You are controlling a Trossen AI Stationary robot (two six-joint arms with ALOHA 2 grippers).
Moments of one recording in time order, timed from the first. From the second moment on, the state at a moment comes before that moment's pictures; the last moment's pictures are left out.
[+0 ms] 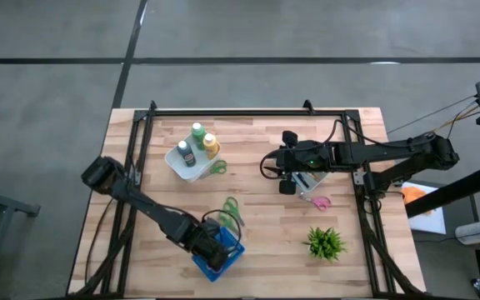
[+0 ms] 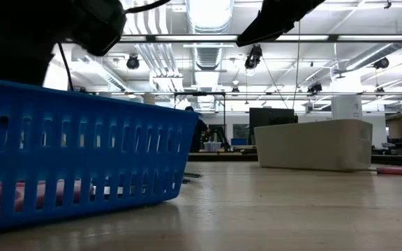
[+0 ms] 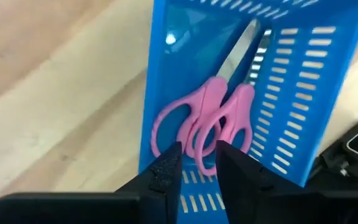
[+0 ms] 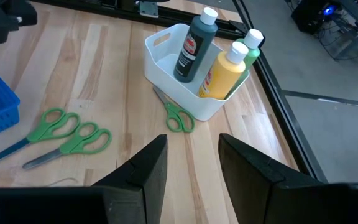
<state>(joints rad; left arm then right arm) -0.55 1.83 1.28 -0.74 0.05 -1.47 0.02 1.28 1.00 -0.27 0.23 -0.13</state>
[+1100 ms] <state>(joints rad) -0.15 1.78 1.31 -0.83 -0.17 -0.63 0.02 1.28 1.00 -0.27 0.23 -0.13</state>
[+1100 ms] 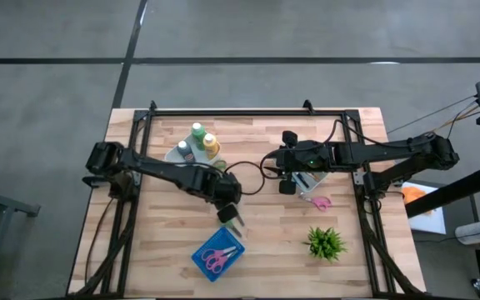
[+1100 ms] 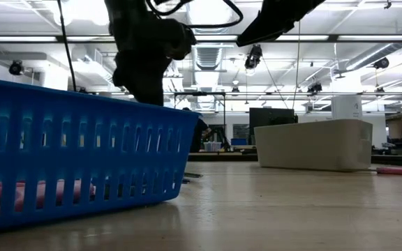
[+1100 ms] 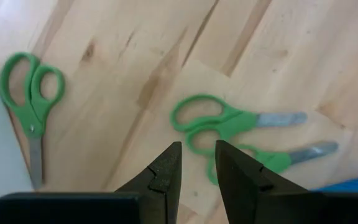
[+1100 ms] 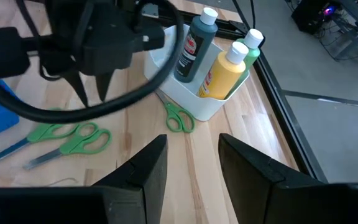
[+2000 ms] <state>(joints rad) -0.05 1.86 1.14 -0.56 0.00 -0.45 0.02 1.28 1.00 -0.27 0.23 -0.13</state>
